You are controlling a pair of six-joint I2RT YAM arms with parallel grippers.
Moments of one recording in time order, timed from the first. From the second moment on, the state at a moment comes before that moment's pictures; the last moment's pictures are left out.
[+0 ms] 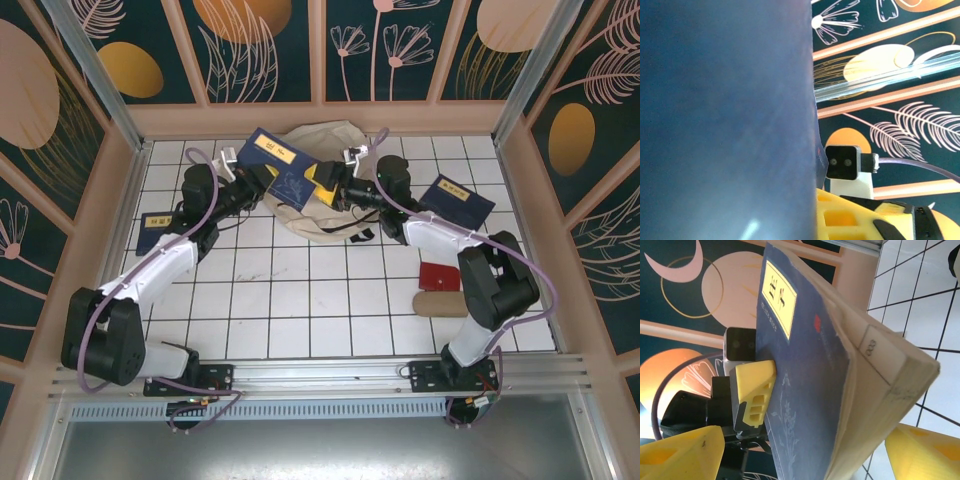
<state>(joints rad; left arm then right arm) -0.30 1.38 0.88 0.36 0.51 -1.20 0.50 1.69 1.04 0.61 -0.78 1.27</state>
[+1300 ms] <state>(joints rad) -0.54 1.72 1.35 -0.16 0.15 -0.68 0.09 1.18 0.88 -0.05 -0.40 0.84</state>
